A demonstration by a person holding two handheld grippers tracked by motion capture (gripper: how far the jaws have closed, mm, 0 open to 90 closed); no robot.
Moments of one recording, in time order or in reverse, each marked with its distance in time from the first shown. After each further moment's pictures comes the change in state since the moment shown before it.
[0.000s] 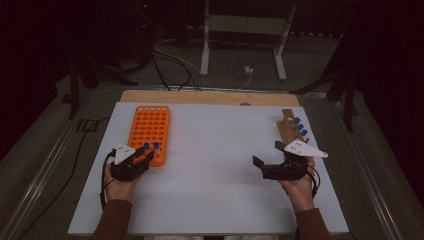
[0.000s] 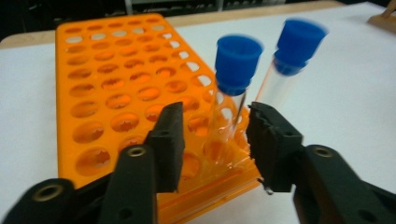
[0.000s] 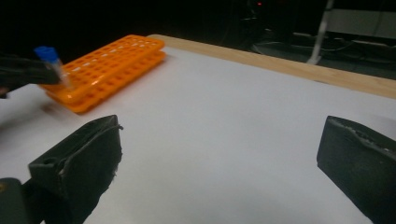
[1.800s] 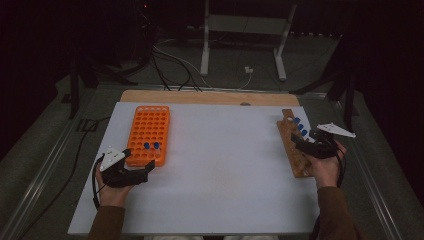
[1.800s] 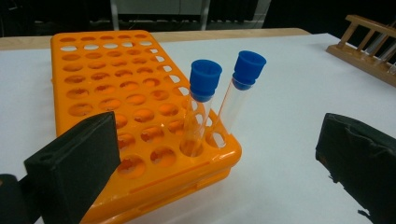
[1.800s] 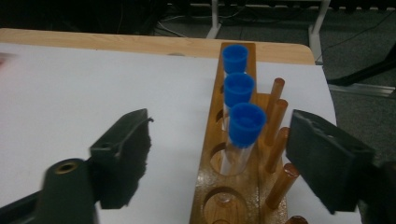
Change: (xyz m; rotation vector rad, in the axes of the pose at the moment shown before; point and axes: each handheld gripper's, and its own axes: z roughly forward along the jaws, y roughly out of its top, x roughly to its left) left arm -0.004 0.002 -0.026 -0.039 -0.048 -0.057; right arm -0.122 -0.005 -0.002 0.094 -0.346 0.160
